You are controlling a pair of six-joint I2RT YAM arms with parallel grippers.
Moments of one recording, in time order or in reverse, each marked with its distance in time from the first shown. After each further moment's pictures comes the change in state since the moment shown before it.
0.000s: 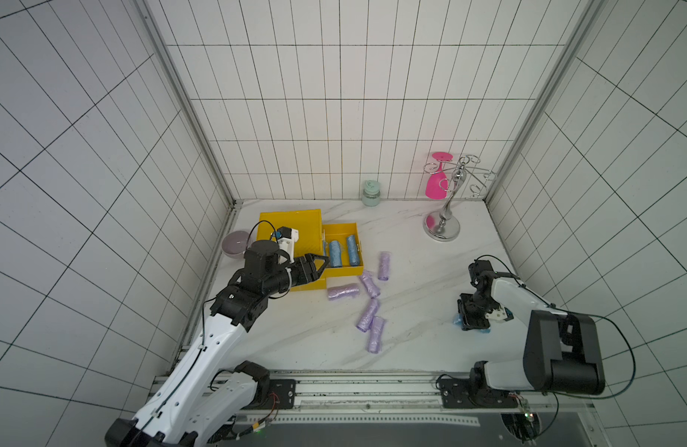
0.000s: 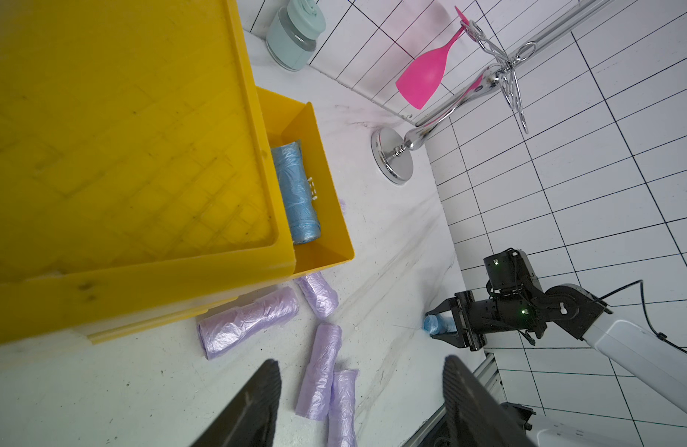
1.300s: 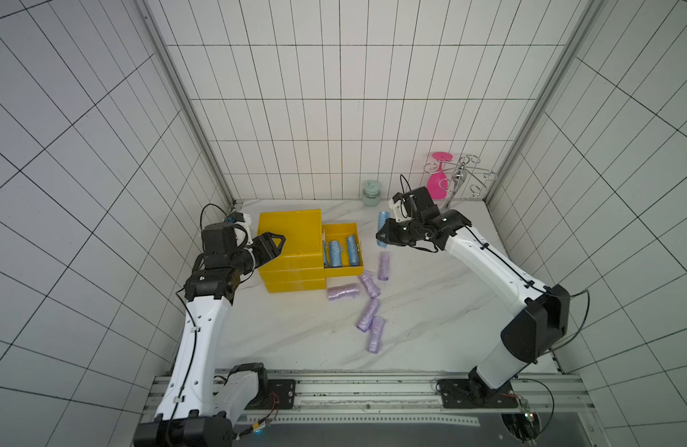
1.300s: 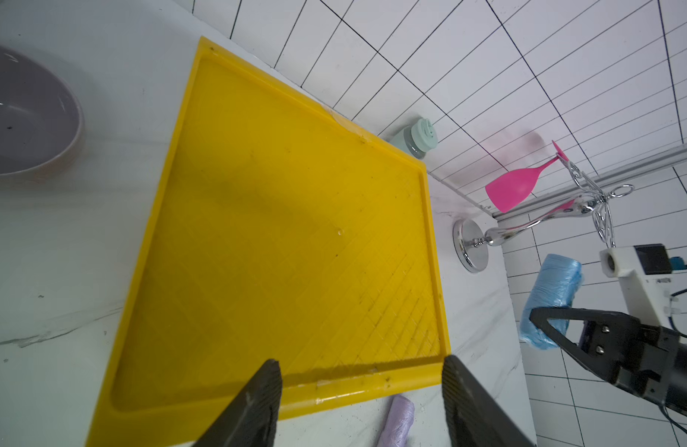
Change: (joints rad) left arm 0.473 0.120 0.188 -0.174 0.066 0.163; right arm 0.616 0.298 0.978 0.060 -0.233 -1.029
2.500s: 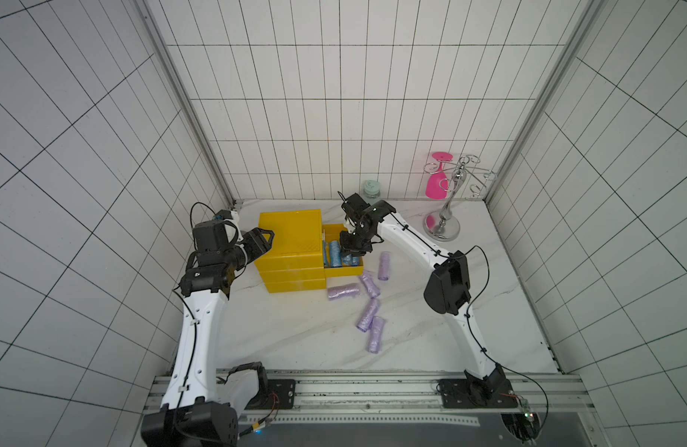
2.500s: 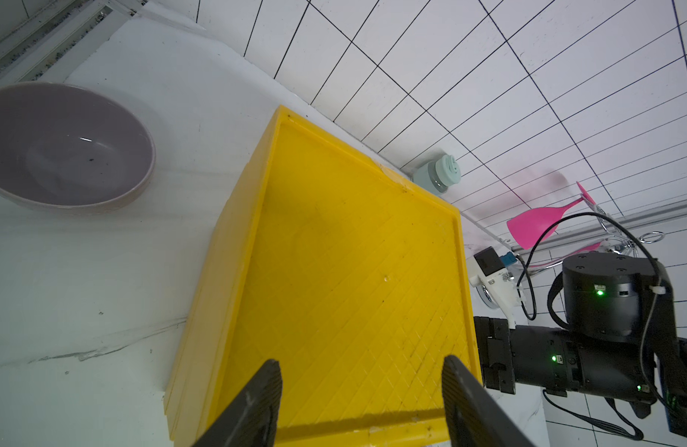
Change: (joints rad) left arm 0.080 0.033 -0.004 0.047 -0.010 0.003; right arm 0.141 0.639 0.637 -0.386 -0.006 0.039
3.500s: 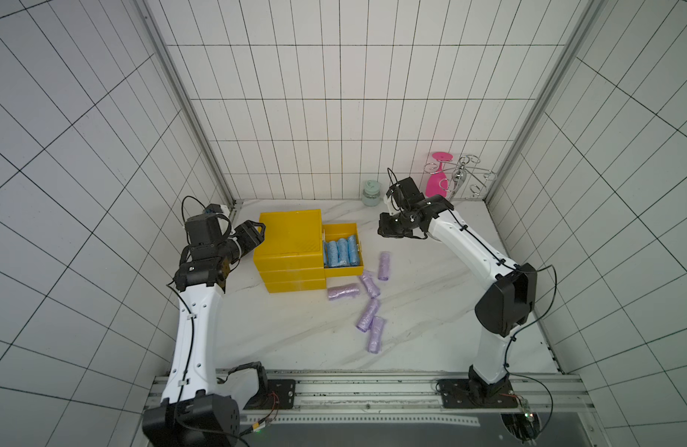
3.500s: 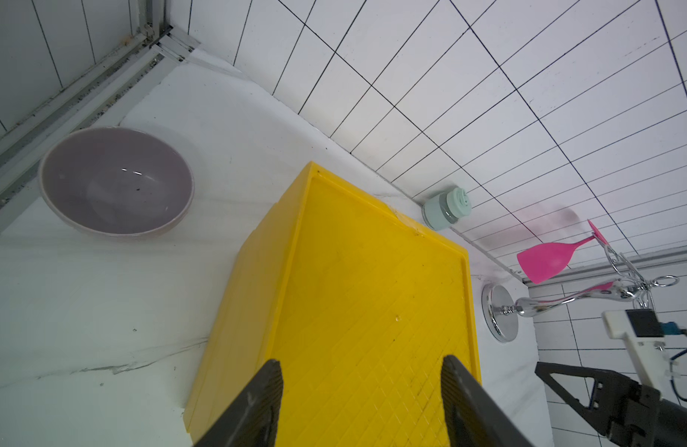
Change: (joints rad) left arm 0.037 0.044 0.081 -0.010 -0.062 -0.016; right arm -0.205 -0.439 -0.495 0.247 0.116 -0.129
